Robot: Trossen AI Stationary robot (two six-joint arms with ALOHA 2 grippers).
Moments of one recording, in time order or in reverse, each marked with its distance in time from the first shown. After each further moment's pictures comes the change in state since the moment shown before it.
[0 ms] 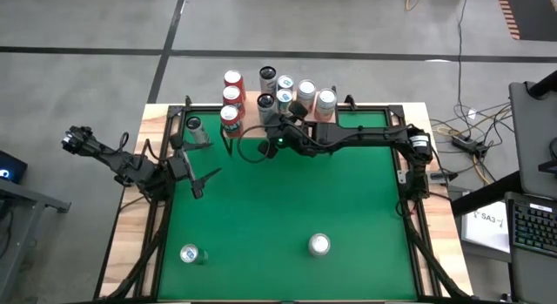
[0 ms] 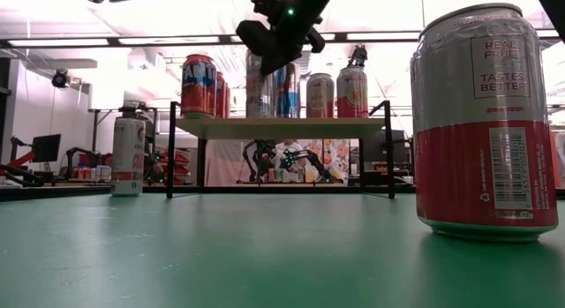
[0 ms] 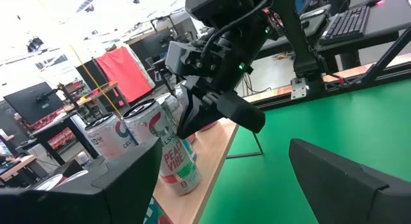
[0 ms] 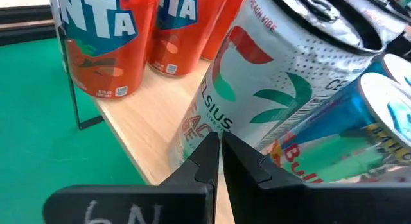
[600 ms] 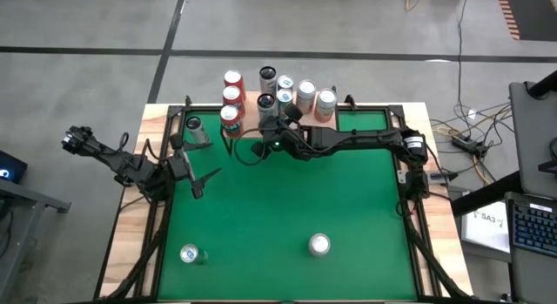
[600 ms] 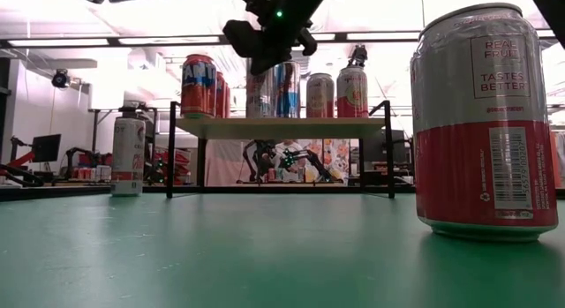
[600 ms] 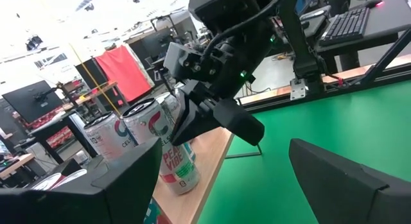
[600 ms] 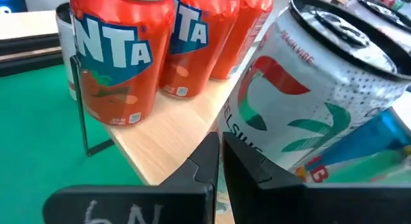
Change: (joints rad) left arm 0.000 0.001 0.000 -0.003 0.000 -0.011; right arm 0.009 0.042 0.003 0.123 0.041 -0.001
